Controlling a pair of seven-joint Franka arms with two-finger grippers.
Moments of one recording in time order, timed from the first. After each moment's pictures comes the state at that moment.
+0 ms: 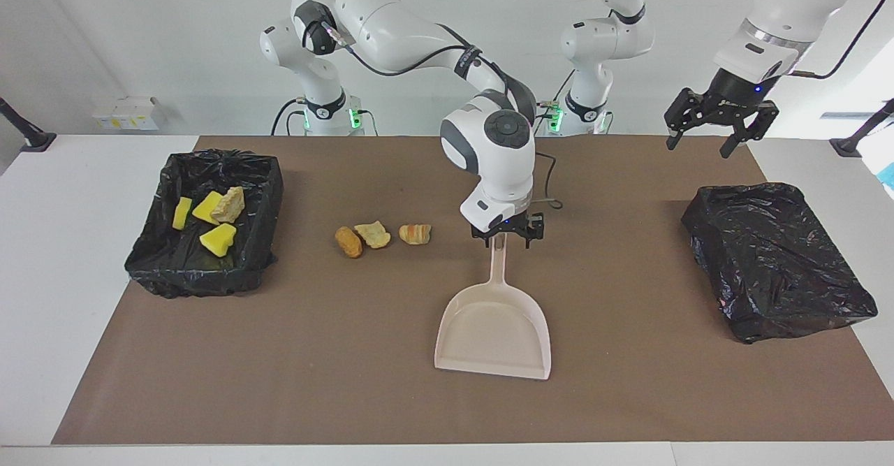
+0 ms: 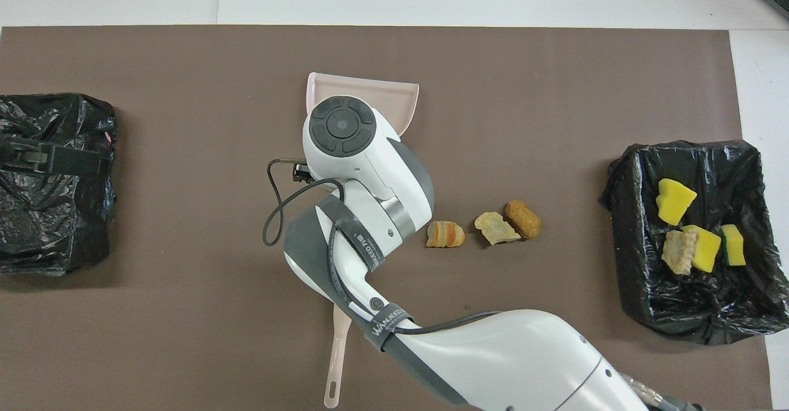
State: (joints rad) left arm 0.07 -0.07 -0.14 -1.63 -0.10 1.67 0.13; right arm 0.62 0.69 0.06 -1.17 0.06 1.94 0.76
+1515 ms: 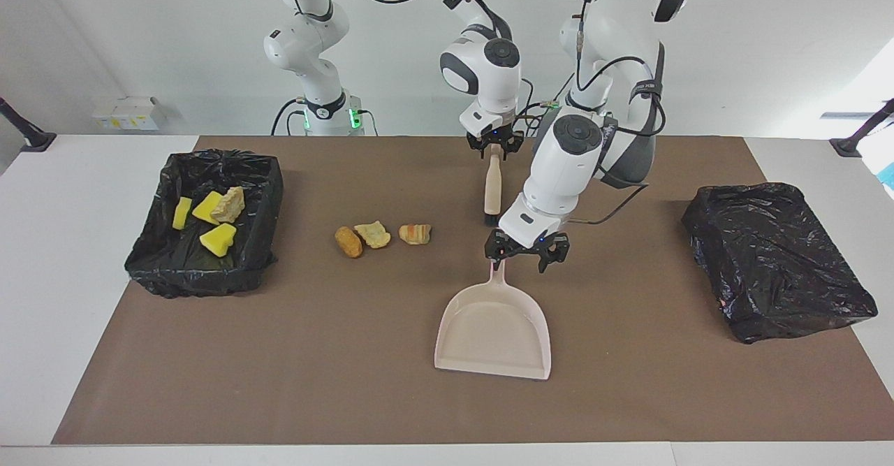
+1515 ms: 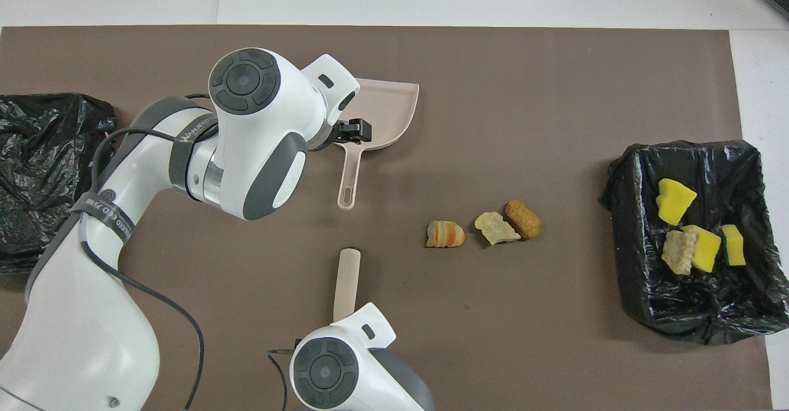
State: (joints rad) left arm -0.37 0.45 -0.14 -1.54 -0.01 2.13 -0.42; right arm 0.90 0.19 0.07 -2.07 0.16 2.23 1.03
